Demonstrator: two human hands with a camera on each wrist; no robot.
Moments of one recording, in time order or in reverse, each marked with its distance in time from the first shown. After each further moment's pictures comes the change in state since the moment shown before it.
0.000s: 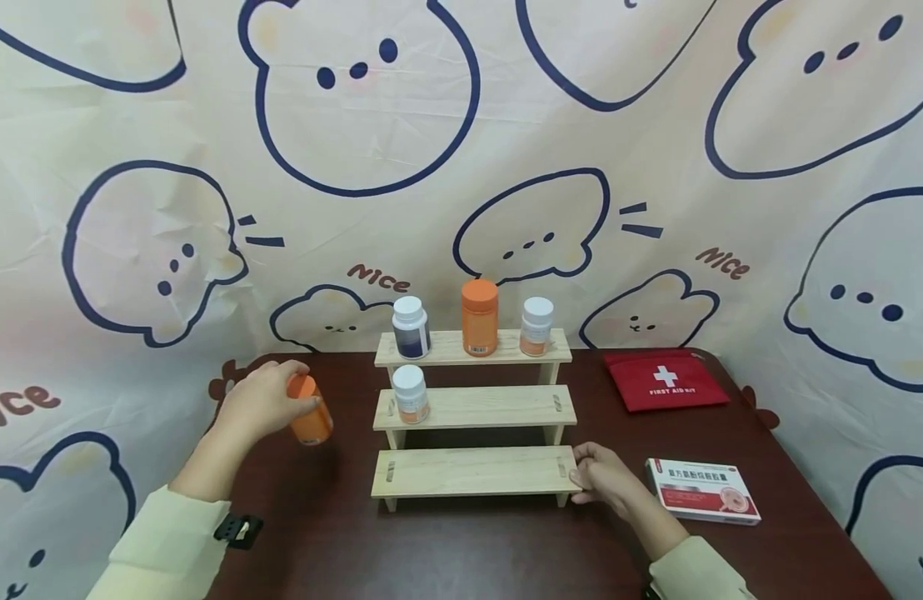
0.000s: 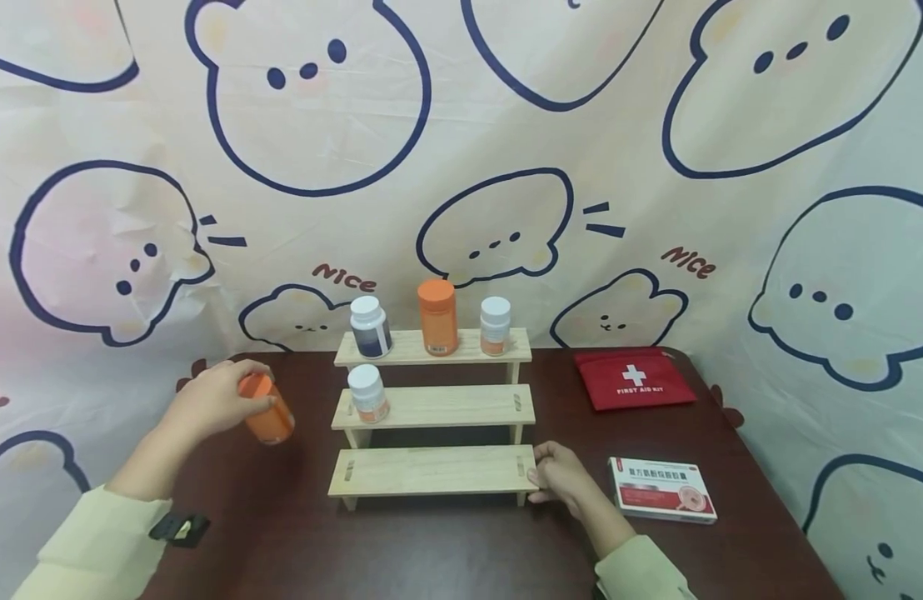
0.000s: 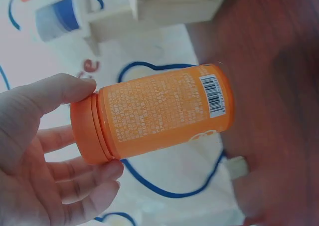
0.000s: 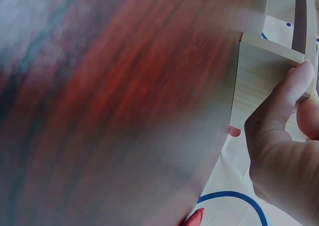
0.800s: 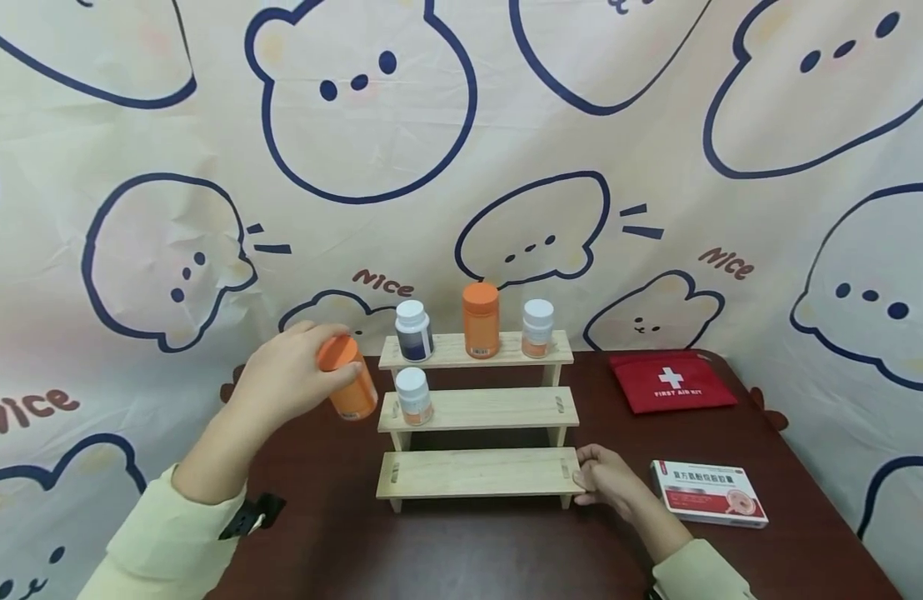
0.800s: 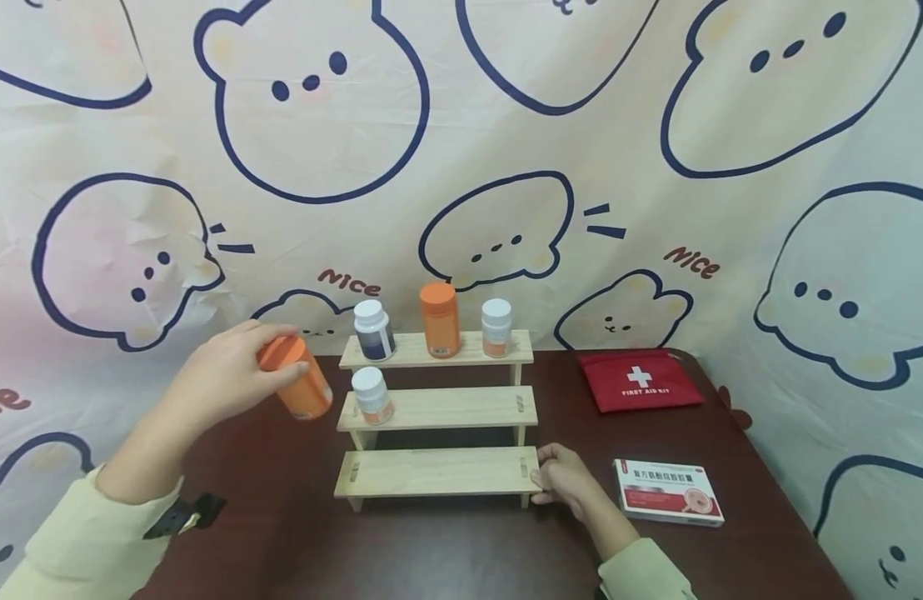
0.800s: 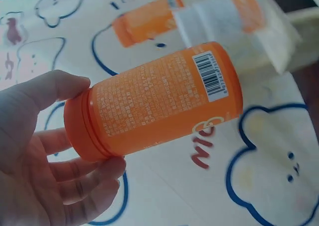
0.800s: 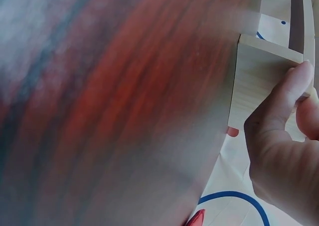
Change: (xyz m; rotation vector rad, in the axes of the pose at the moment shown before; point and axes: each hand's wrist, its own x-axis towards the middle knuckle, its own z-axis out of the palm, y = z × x) left_hand -0.030 0.093 -0.062 0.012 0.154 0.156; right_hand -0.001 0.002 -0.001 0.033 -0.018 -0.035
